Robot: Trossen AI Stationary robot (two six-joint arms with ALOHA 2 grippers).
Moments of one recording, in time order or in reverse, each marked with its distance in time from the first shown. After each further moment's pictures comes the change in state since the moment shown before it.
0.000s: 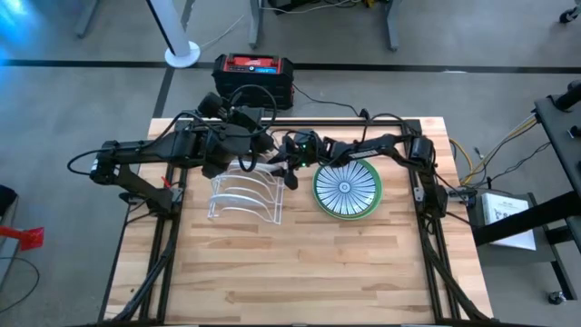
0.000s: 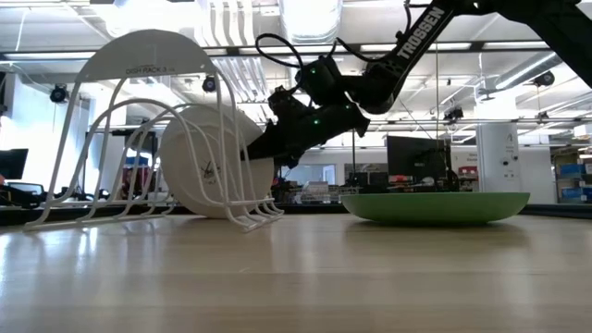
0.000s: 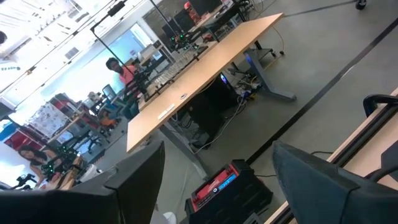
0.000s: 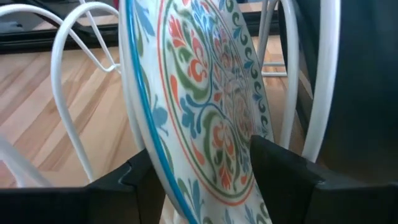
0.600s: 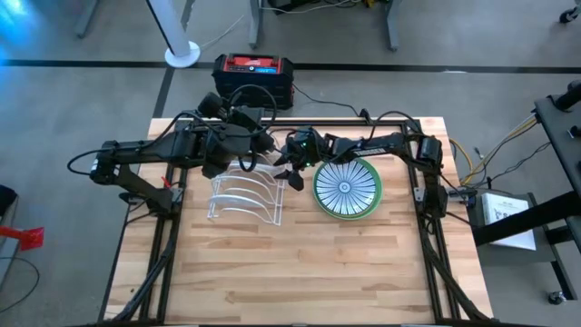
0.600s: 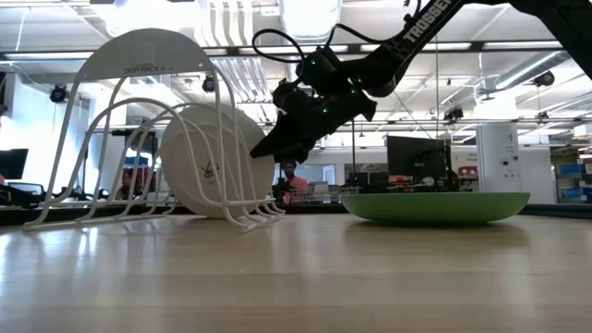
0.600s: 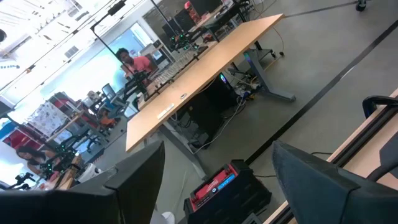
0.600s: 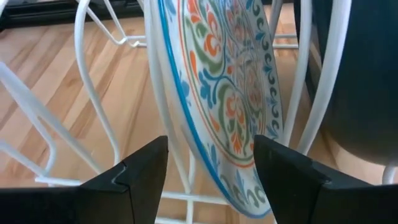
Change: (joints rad) left arm 0.000 0.000 0.000 0.000 0.000 -0.010; right arm -0.001 -0.075 0.015 -0.236 -0.004 -0.044
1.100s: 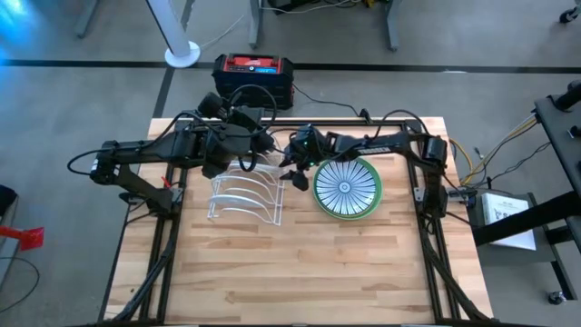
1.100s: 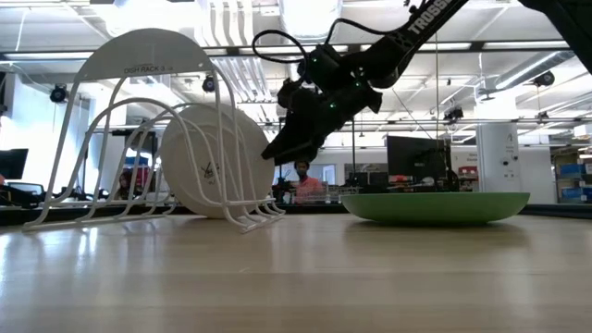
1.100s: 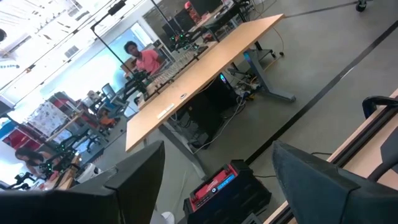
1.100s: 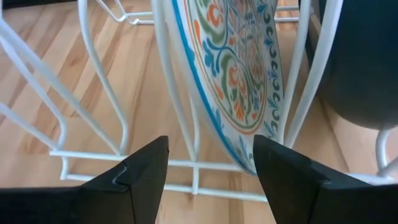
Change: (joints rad) left arm 0.000 0.000 0.000 0.000 0.000 -0.002; right arm -0.002 -0.050 0.002 -0.152 0.011 -0.018
